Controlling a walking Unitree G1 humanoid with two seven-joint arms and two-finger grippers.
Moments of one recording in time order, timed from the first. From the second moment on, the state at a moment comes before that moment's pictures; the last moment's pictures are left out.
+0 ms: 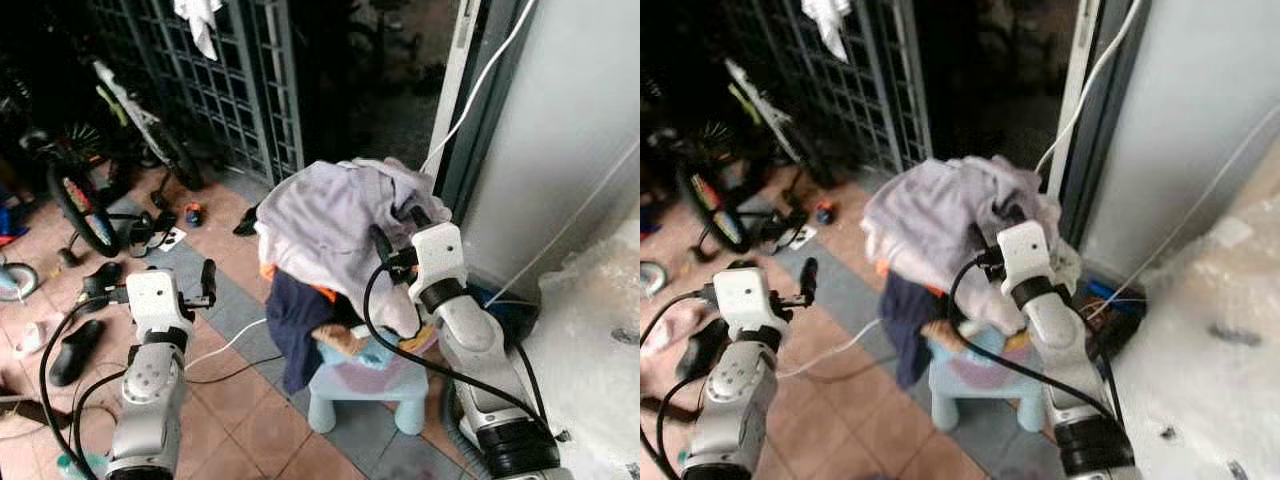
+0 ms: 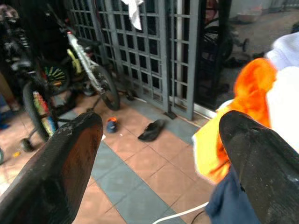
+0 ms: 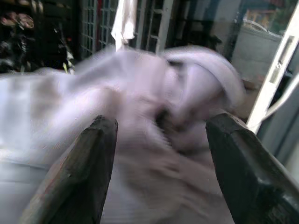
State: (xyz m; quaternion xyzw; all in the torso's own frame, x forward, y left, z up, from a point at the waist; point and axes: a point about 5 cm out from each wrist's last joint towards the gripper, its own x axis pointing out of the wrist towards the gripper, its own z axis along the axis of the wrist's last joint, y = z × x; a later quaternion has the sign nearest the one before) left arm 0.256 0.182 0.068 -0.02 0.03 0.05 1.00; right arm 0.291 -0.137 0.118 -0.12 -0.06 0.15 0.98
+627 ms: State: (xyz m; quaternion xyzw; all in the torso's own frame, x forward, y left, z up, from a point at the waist) left arm 0.260 0.167 0.069 -0.02 0.03 0.03 1.00; right arm 0.302 -0.125 0.096 -0.14 0.02 0.22 0.97
